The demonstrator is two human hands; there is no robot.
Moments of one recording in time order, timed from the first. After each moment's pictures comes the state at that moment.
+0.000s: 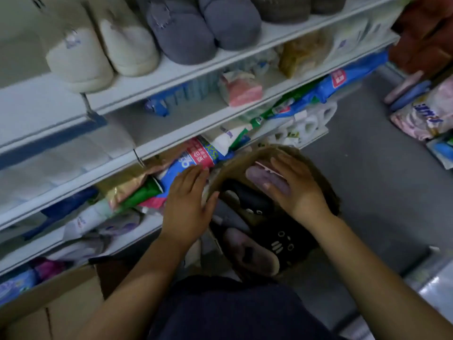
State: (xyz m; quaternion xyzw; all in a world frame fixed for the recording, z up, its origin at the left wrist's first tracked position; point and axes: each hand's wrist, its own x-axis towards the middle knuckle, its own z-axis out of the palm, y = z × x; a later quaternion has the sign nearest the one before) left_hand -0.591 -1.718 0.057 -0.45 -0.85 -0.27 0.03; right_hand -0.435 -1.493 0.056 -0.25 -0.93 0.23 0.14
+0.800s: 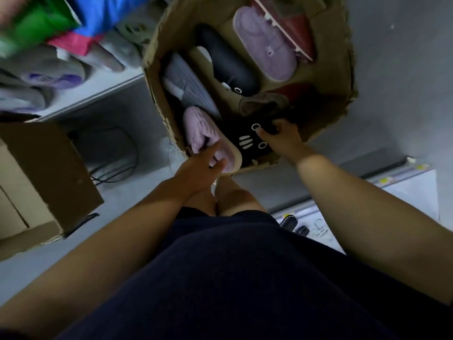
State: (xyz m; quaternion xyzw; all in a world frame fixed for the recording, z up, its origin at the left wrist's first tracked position) left_hand -0.407 -1.696 -0.145 -0.18 -0.79 -0.19 -0.55; right_hand -0.326 -1.466 -0.163 -0.51 -0.69 0.44 -0.28
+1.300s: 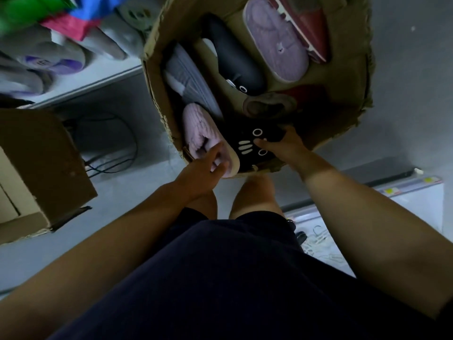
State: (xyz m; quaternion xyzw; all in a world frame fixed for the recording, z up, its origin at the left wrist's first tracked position) left_hand -0.394 -1.689 -0.158 -0.10 -0.78 -0.23 -0.57; right_hand -0.317 -1.455 -0.200 -0.52 -0.62 0.52 -0.26
